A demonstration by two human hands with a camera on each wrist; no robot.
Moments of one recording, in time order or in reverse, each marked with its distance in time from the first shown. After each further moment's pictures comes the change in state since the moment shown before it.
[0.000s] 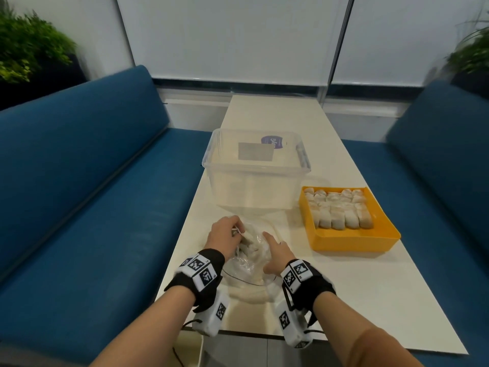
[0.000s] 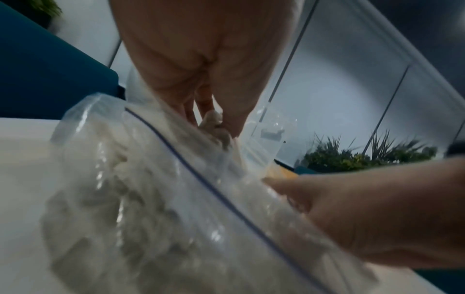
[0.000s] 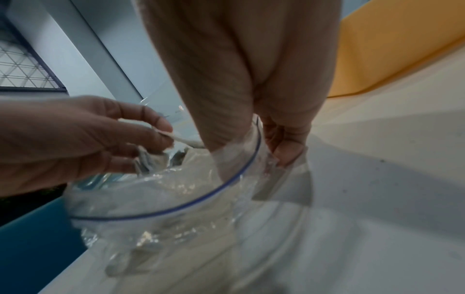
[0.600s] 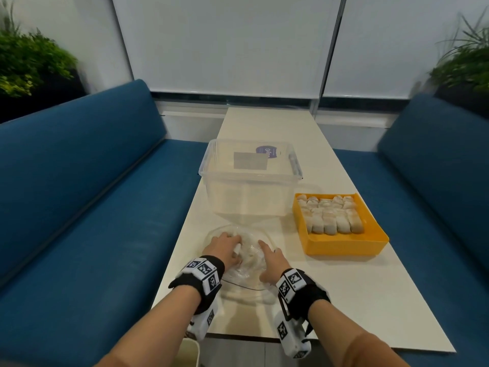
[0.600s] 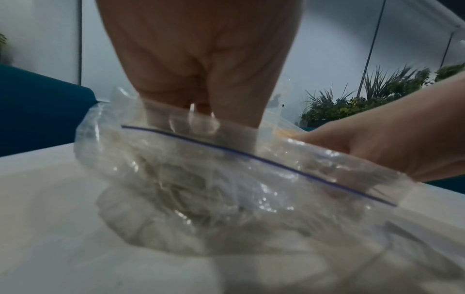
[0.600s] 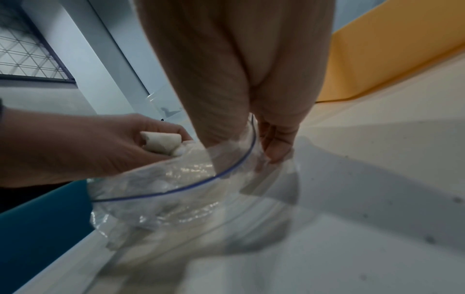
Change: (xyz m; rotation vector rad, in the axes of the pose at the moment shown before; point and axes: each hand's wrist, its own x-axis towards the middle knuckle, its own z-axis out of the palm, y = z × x) left_hand 0.002 -0.012 0.012 0.548 -0.316 0.048; right_hand -0.009 0.003 0.007 -0.066 0.038 -0.035
